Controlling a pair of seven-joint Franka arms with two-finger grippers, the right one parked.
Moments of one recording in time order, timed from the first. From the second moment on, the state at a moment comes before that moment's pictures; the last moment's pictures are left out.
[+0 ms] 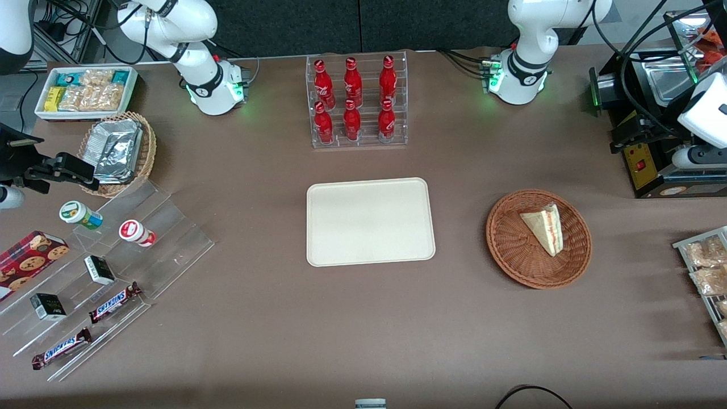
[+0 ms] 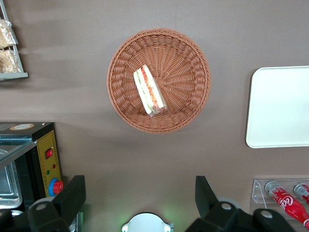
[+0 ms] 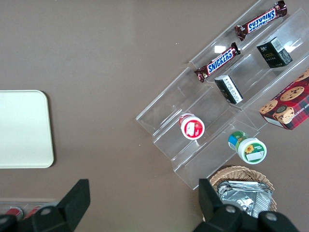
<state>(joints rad) -0.05 -0.03 0.02 -1.58 -0.01 1.44 -0.05</state>
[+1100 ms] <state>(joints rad) -0.04 0.00 0.02 -1.96 0.01 1.79 -0.10</state>
